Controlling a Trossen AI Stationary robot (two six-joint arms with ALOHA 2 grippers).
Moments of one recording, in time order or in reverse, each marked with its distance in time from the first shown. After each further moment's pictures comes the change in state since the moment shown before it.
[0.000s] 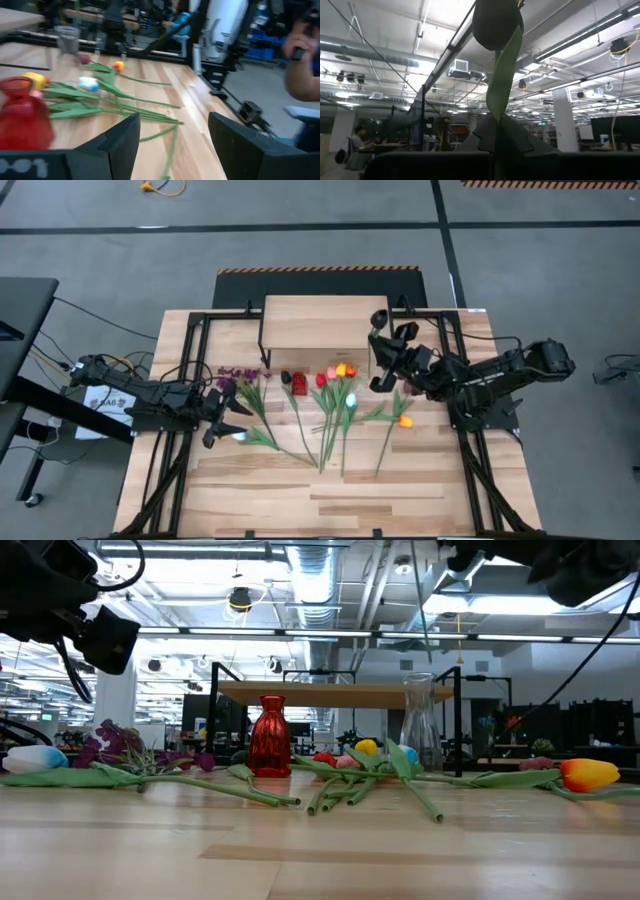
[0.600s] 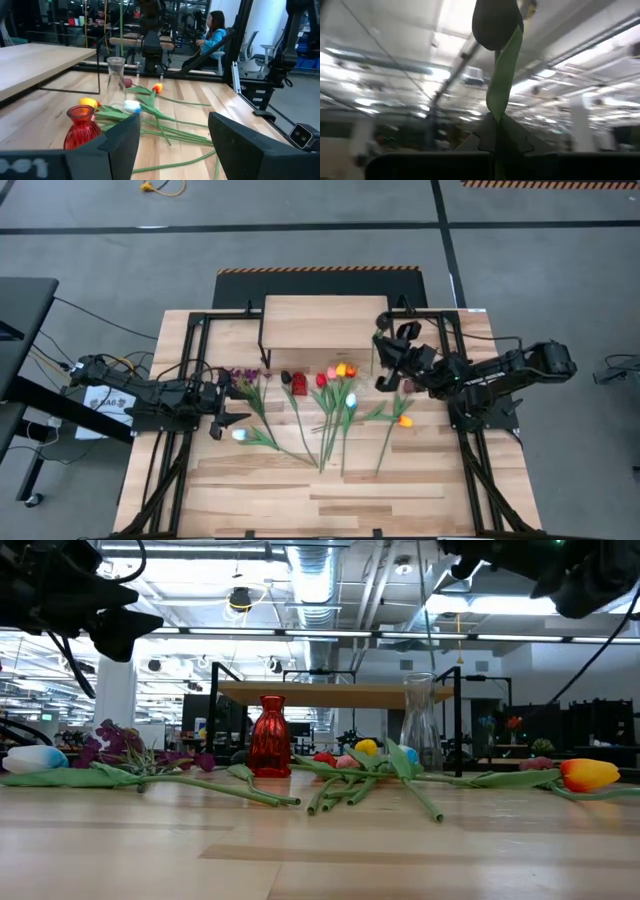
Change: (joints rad) left arm 0.000 0.000 0.012 0.062 -0.191 0.102; right arm -0.081 -0.043 -0.088 0.056 -0.168 0.095
